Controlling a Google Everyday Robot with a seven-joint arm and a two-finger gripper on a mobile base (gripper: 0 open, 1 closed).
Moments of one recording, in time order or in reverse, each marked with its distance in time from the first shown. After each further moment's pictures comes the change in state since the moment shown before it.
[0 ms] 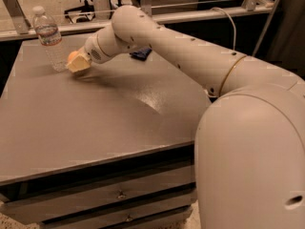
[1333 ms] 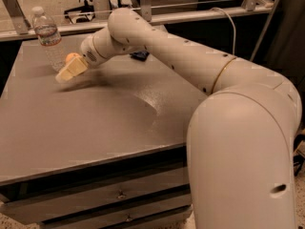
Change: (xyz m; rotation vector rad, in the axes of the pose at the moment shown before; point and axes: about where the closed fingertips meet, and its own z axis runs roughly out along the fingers) arm -0.003 0.006 0.016 -0.040 -0.016 0.020
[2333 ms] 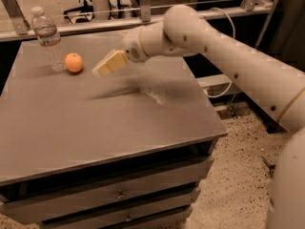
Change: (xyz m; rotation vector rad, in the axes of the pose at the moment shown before) arm 0.024 -0.012 -0.127 0.054 -0.128 -0.029
